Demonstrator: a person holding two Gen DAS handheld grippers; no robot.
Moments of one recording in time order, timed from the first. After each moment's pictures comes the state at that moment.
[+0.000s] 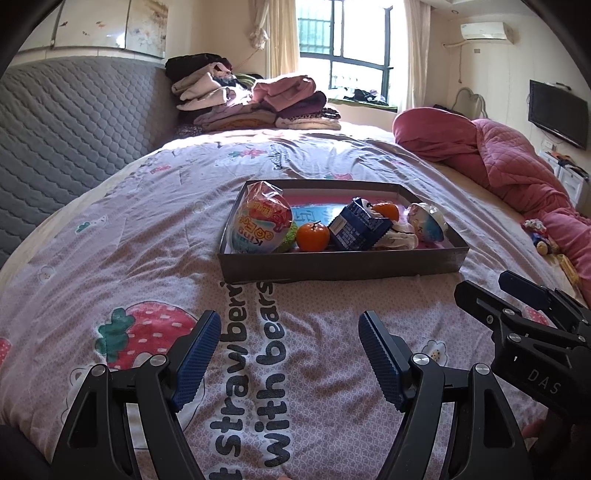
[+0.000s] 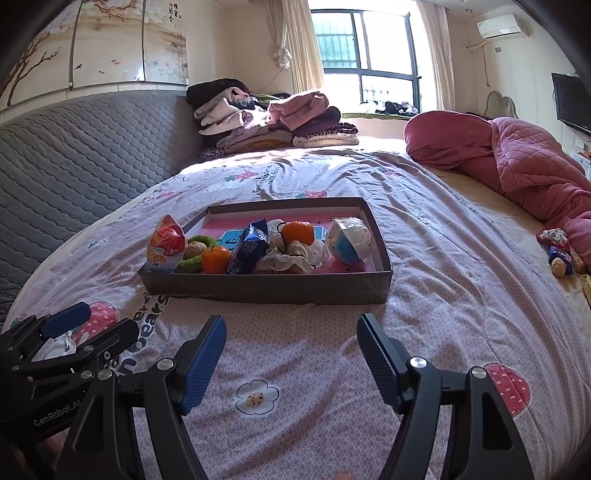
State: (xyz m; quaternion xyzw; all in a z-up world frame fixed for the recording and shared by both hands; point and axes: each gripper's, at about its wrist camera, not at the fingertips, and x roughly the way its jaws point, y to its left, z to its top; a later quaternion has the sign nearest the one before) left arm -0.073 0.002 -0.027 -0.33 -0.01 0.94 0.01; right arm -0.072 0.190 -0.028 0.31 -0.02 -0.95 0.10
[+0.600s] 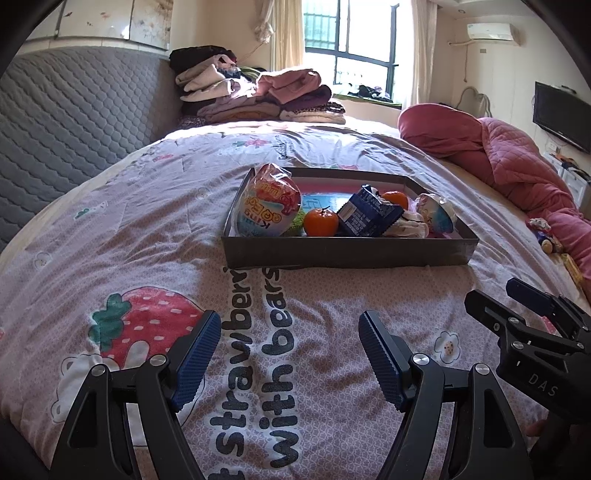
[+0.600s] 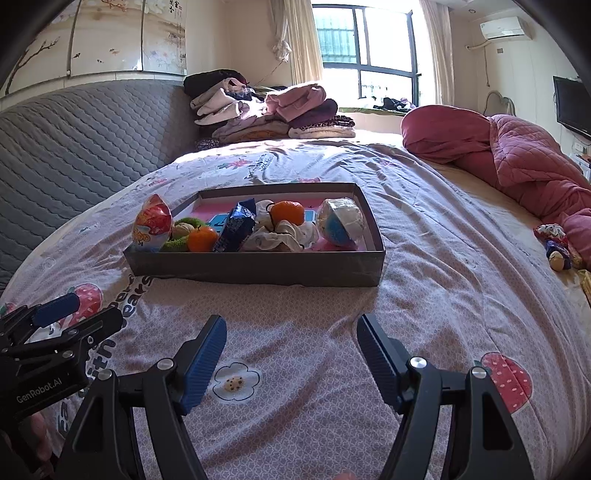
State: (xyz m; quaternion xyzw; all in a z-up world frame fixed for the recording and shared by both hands) left arm -0.075 -0.005 -0.042 -0.34 -0.02 0.94 0.01; right arm -0.073 0.193 -0.047 0.32 0.00 -0.94 0.09
